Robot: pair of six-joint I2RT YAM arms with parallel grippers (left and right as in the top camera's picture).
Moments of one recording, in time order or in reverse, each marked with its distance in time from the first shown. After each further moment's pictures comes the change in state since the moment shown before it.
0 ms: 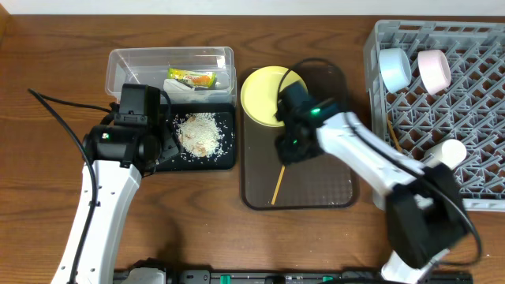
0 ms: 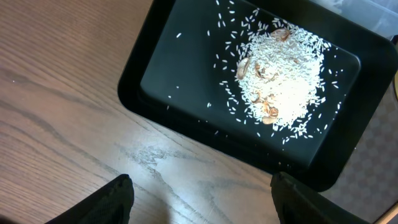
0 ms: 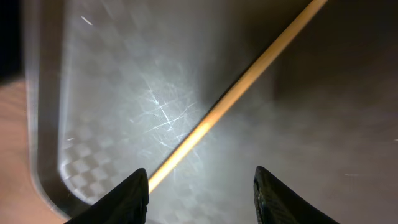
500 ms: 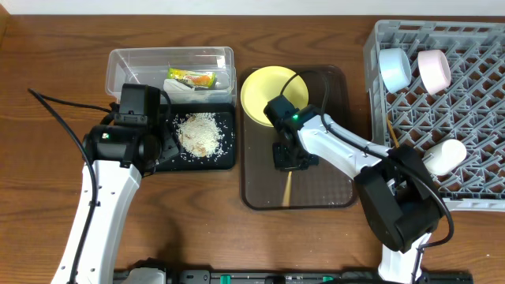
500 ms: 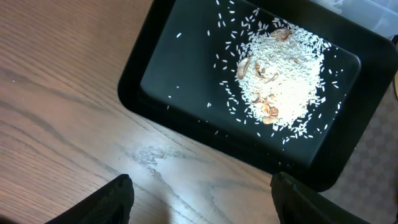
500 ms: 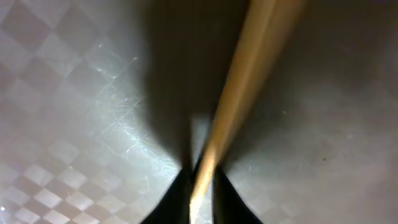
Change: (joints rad) left arm 0.000 0.000 0.000 0.000 0.000 0.000; right arm 0.030 0.110 0.004 -0.008 0.080 0.253
